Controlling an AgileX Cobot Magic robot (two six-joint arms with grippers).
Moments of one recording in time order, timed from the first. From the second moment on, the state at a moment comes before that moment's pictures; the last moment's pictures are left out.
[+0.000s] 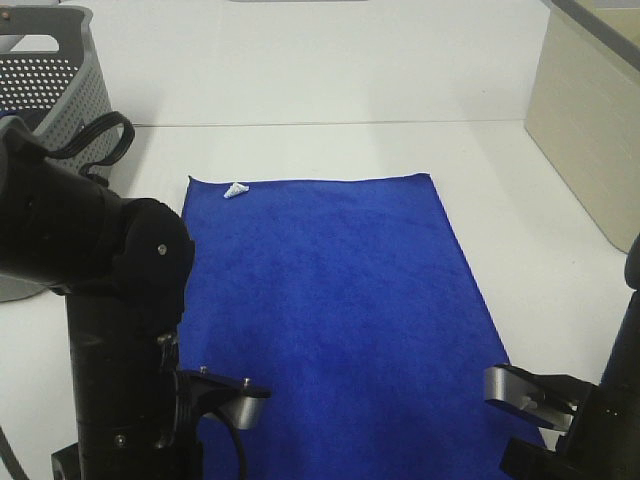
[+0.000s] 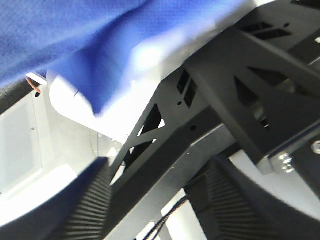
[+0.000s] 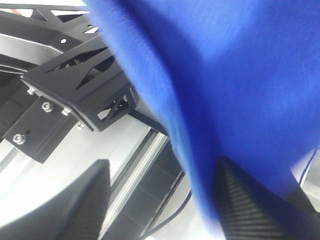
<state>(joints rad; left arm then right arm) -0.77 1.92 -0.88 -0.55 1.10 0.14 0.22 1.85 -0.50 0.70 1.11 -0.44</state>
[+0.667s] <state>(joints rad) -0.77 1.92 -1.01 -0.52 1.21 0.12 0.22 1.74 -0.55 0.69 1.13 -0.43</state>
